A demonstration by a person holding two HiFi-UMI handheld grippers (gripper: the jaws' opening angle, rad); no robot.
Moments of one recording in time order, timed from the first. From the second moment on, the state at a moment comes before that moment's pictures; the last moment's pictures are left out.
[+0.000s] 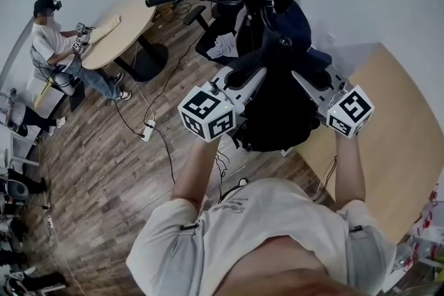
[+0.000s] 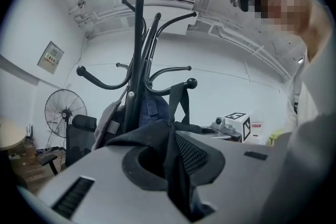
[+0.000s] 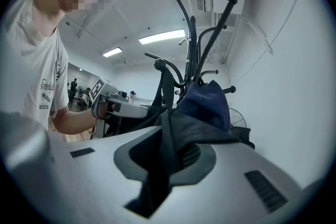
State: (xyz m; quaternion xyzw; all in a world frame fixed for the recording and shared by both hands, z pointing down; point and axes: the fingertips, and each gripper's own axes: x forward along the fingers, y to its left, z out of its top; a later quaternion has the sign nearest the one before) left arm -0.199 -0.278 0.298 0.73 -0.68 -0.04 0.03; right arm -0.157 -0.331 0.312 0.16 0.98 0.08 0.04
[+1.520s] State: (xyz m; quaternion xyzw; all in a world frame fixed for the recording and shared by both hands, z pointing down) left arm -0.161 -0.202 0.338 0.70 -0.71 0.00 0.02; right arm -0.064 -0.303 0.376 0.00 1.00 0.01 -0.02
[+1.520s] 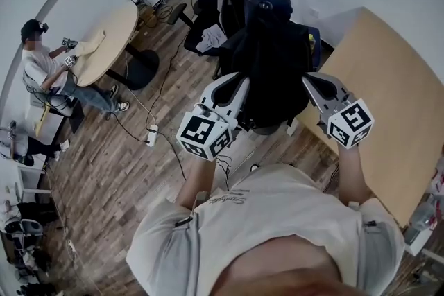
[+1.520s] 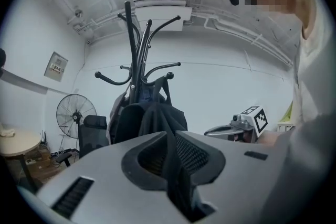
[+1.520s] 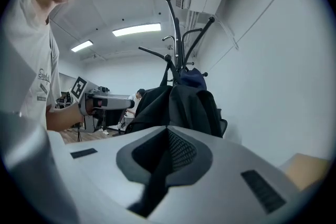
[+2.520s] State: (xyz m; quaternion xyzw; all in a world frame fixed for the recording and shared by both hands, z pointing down) left arm -0.160 -0.213 0.371 0.71 -0.70 -0.01 0.06; right arm -0.075 -0.300 0.364 -0.03 1.00 0.04 0.02
